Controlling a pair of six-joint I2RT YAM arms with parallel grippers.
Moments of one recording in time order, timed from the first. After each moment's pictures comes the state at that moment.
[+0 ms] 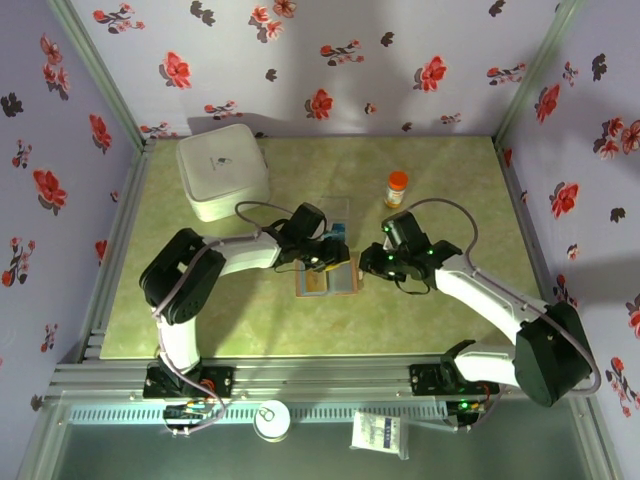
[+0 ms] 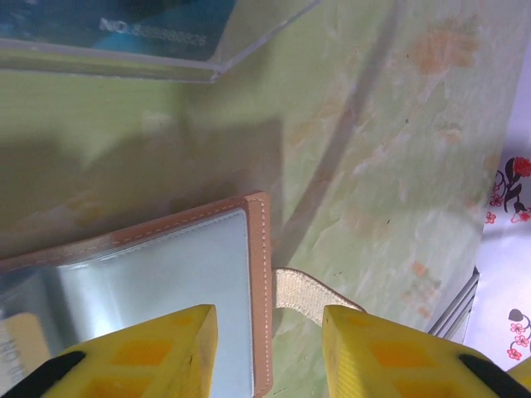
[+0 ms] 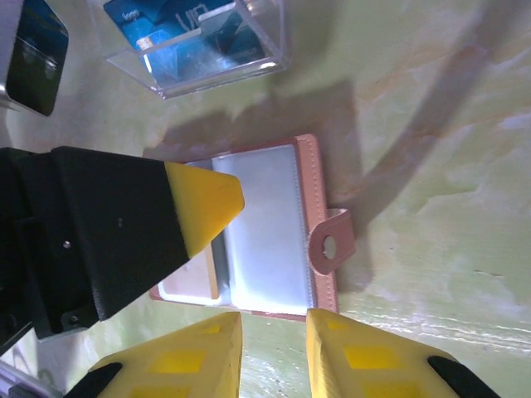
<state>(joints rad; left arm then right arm) -0.77 1.86 1.07 -0.07 0.43 -0.96 0.58 1.25 0.77 -0.48 -0.24 0.80</state>
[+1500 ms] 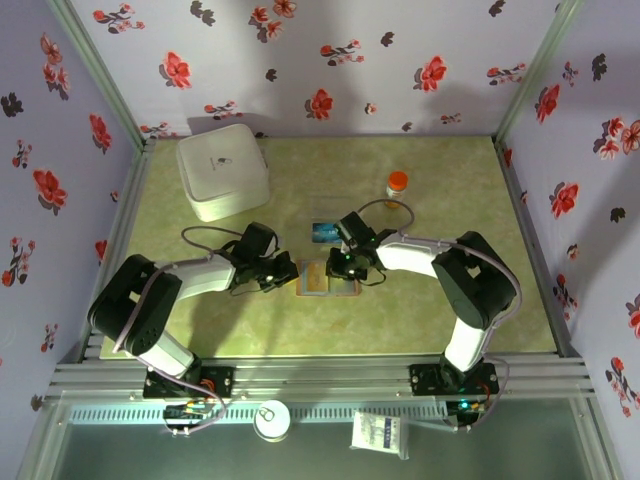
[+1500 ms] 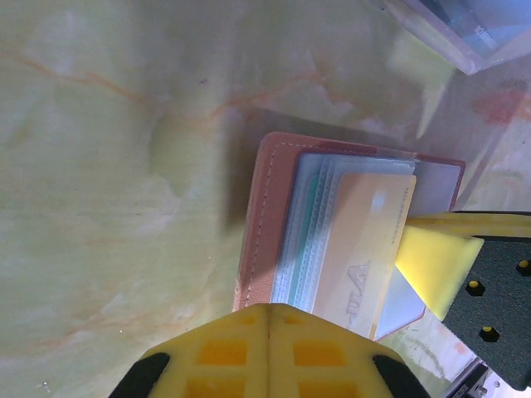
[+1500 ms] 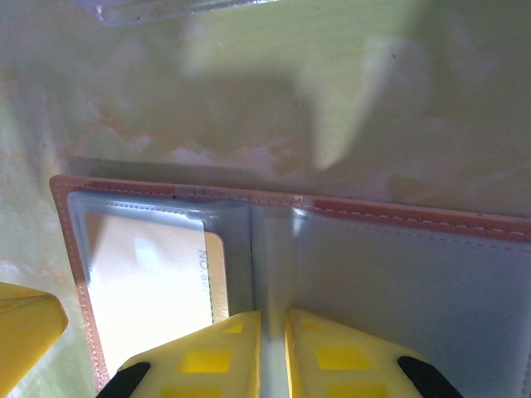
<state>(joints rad) -0.60 1.57 0.67 -0.06 0.40 -0.93 0.71 1.76 0.95 -0.31 -0.28 0.79</state>
